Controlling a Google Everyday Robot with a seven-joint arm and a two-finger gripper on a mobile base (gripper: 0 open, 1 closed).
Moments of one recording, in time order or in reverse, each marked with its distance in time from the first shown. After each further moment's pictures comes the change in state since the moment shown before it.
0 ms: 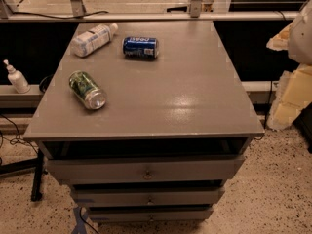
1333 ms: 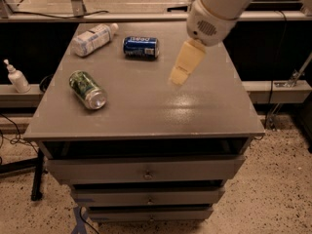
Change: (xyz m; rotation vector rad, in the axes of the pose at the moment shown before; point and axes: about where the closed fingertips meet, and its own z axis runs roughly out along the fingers) arm -0.152 -0.064 0.075 -0.034 -0.113 0.183
